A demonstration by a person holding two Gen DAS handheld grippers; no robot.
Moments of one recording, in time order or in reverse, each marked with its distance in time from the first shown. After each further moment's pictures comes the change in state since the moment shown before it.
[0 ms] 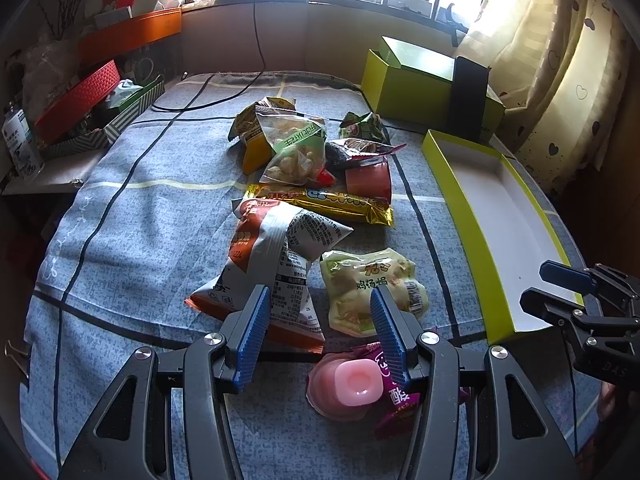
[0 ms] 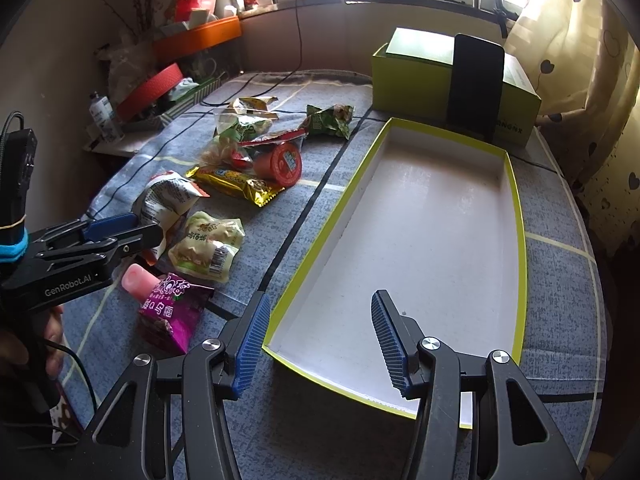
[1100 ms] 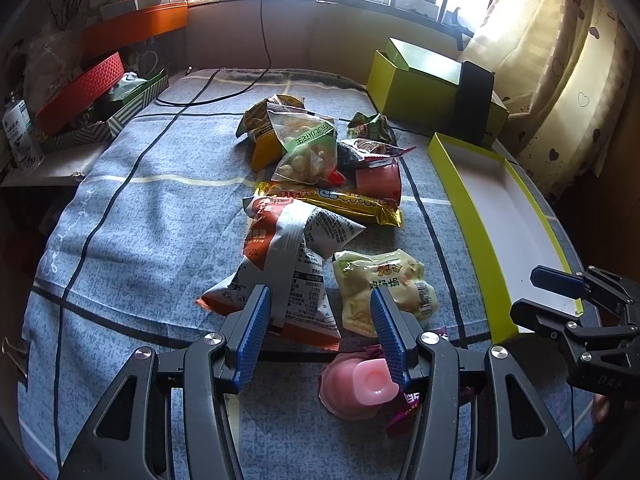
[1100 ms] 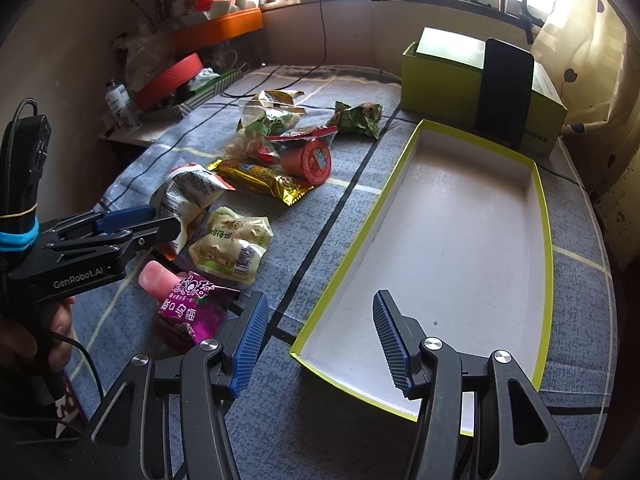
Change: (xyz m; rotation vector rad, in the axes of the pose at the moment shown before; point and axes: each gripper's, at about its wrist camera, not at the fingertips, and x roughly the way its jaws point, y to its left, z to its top) left arm -0.001 0.014 0.002 -0.028 0.009 -0.016; right arm 0.009 0.017 0.006 -0.047 0.016 0.051
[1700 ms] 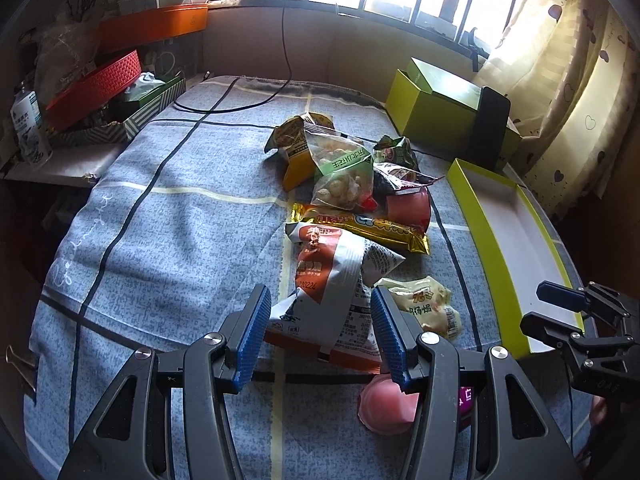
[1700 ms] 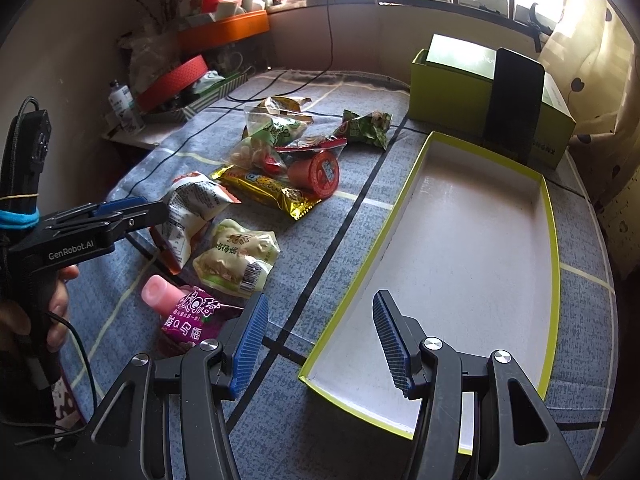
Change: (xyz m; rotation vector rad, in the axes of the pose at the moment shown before) left arm -0.002 0.031 0.014 -0.037 -0.039 -0.006; right arm 0.005 0.005 0.010 -0.015 -0.012 0.008
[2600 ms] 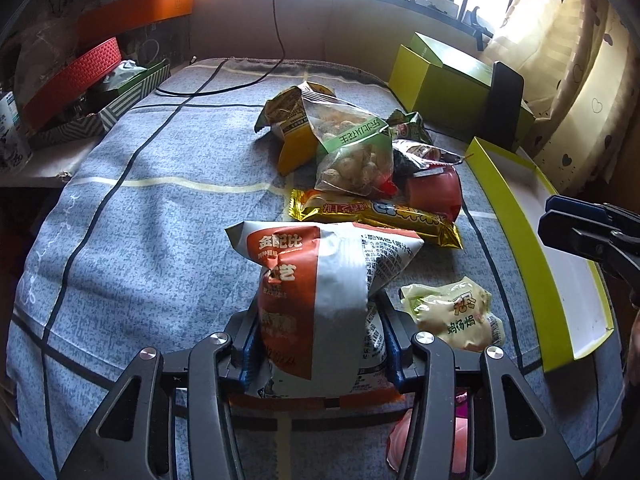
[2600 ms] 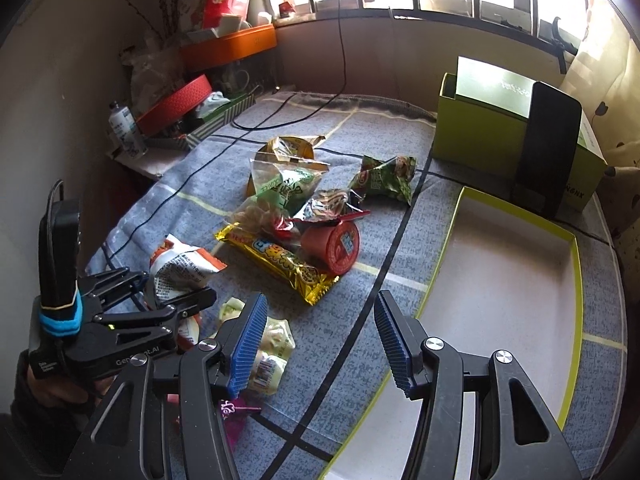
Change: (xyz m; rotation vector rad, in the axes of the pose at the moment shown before) left arm 0.046 0.008 -0.001 0.024 0.031 0.001; right arm 0.029 0.007 0.067 -0.005 -0.036 0.049
